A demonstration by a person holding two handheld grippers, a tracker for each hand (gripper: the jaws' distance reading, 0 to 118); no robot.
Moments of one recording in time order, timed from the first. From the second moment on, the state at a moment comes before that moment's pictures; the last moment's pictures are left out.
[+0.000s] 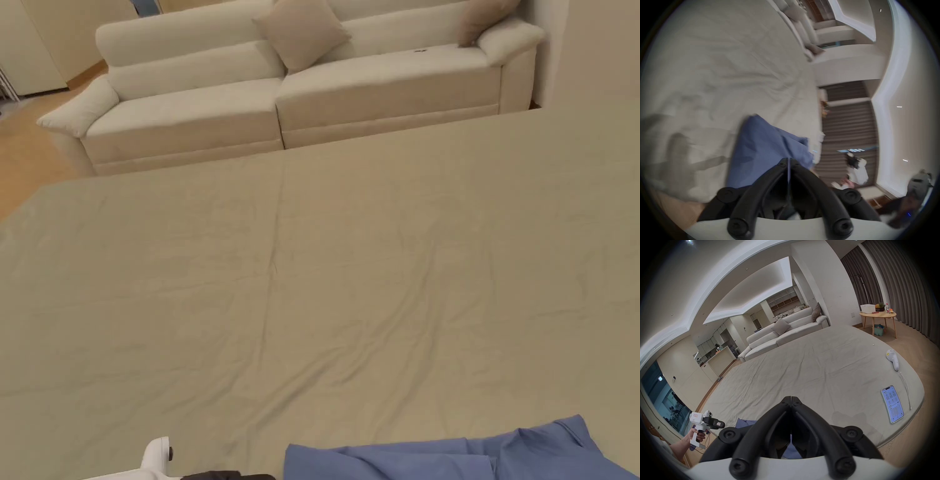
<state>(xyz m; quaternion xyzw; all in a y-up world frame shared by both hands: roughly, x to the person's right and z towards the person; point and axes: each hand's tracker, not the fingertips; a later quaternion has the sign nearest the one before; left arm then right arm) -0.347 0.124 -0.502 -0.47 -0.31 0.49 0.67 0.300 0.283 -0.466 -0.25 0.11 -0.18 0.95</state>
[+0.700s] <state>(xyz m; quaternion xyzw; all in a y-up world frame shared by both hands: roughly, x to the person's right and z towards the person) -0.323 0.080 -0.525 -0.55 -0.26 0.40 0.68 0.273 0.282 -0.474 -0.28 0.12 -0.14 0.94</state>
